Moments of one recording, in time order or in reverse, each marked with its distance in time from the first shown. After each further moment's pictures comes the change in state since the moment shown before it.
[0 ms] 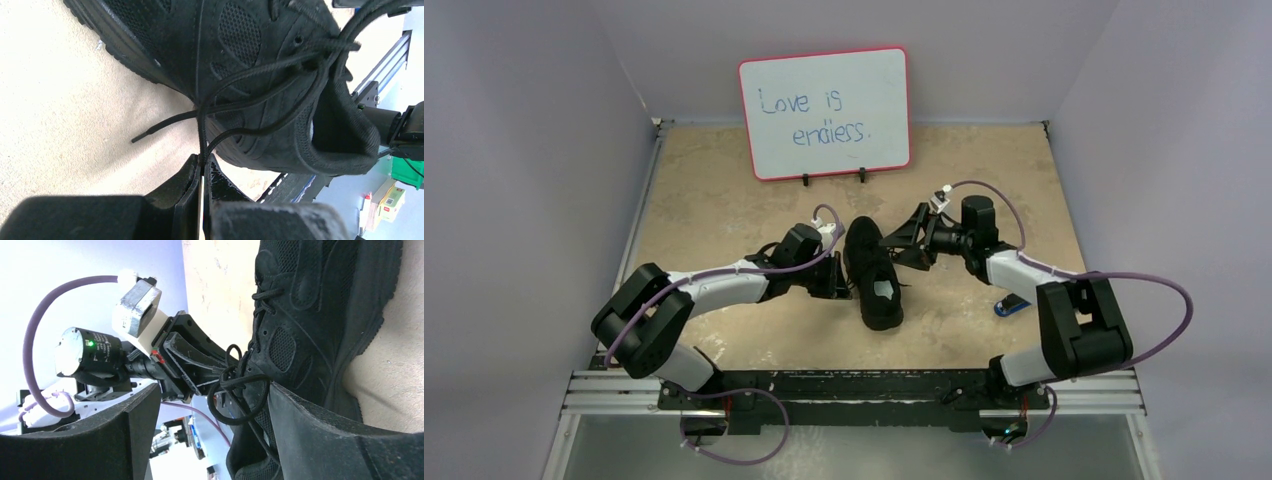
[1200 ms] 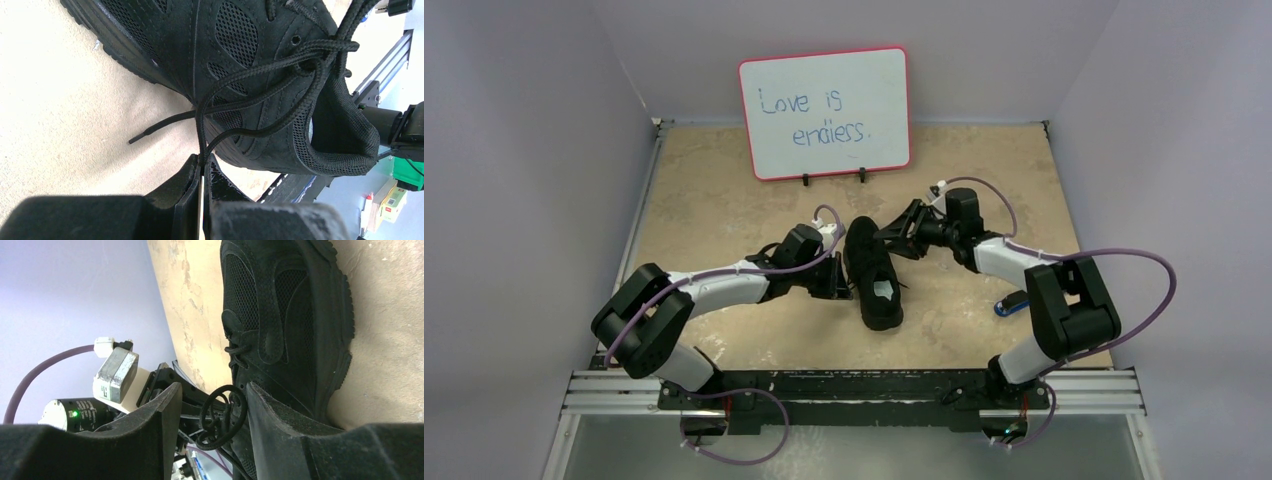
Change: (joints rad) left arm -0.007 0.000 0.000 0.001 -0.007 -0.001; right arm 0.055 0.114 0.087 -0.032 0.195 0.056
